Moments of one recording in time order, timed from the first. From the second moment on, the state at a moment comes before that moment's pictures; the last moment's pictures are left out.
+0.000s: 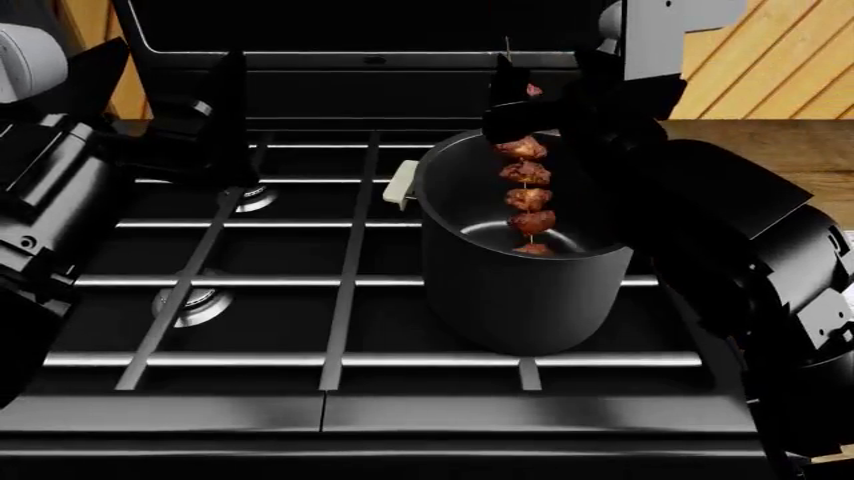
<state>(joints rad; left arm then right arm) -0.83 -0.56 -0.15 0.64 -1.17 -1.03 -0.37 1.18 0.45 -0.59 0.10 0.91 0.54 0.31</state>
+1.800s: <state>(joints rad) -0.48 -0.53 -0.30 0.87 -1.09 -0.76 -0.21 0.98 0.81 -0.33 -0.72 1.35 0.75 0.78</state>
